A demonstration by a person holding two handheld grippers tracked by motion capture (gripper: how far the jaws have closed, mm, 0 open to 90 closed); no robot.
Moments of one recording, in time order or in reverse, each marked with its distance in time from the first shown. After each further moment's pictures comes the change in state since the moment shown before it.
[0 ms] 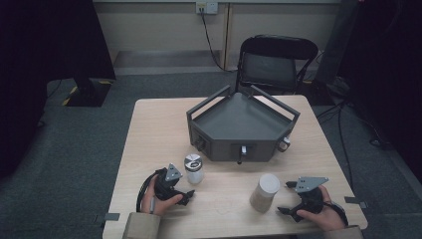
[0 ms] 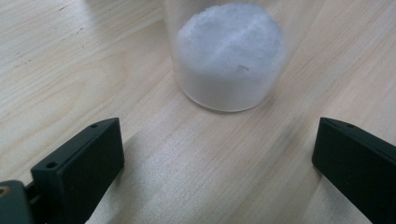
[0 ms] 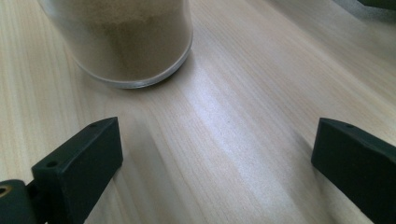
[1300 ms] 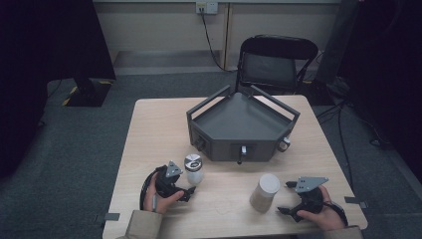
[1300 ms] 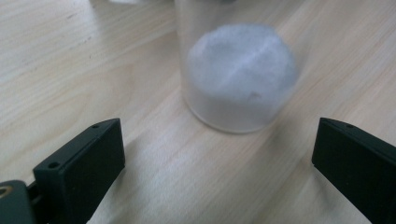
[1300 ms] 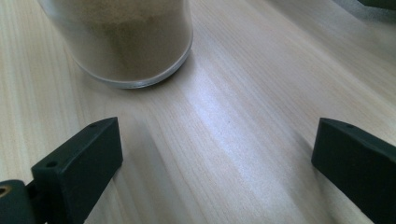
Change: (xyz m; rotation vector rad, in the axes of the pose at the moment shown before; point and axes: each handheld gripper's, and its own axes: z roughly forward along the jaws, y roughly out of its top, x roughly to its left) left arm 0.001 0.005 0.005 -0.029 0.008 -0.047; right arm 0.000 0.000 0.000 -0.001 0.000 0.000
